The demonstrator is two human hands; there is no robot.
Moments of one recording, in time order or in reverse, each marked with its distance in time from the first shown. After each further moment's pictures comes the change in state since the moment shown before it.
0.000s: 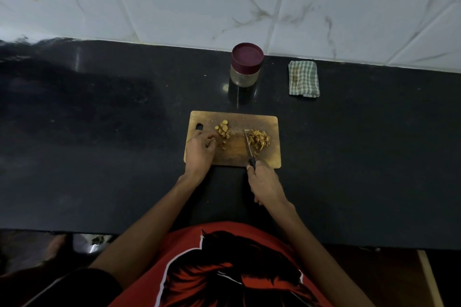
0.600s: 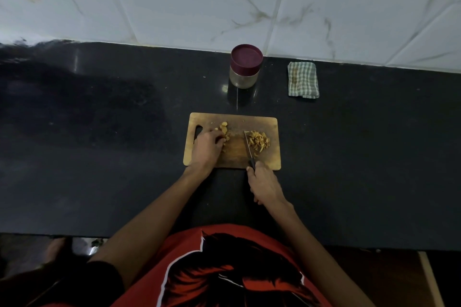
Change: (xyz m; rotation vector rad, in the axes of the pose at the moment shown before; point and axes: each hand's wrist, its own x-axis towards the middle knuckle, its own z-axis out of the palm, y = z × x) left_hand 0.020 0.008 0.017 0.176 -0.099 0.077; right_hand 0.011 0.005 0.005 0.005 -0.026 0.021
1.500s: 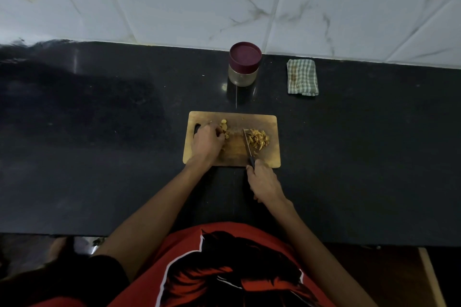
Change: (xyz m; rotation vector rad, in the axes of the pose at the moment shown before) left_hand 0.014 0.005 0.003 0.075 0.025 -0.098; right_hand 0.003 0.003 0.003 -0.032 0.035 -0.024
